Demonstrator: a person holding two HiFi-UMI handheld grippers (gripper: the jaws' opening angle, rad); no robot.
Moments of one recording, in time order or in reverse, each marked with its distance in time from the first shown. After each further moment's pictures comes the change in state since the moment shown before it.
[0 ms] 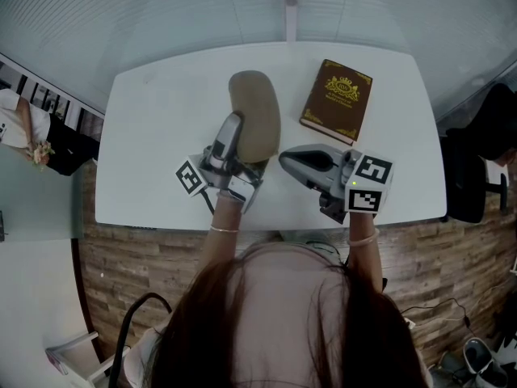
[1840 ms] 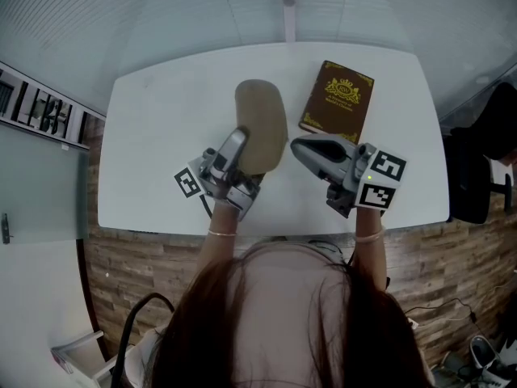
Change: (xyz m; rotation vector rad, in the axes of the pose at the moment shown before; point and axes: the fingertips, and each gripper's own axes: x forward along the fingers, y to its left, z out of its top) left arm 0.009 -0.004 -0.020 0.044 0.165 -0.055; right arm -0.022 -0.028 0.038 -0.015 -0.112 -0.036
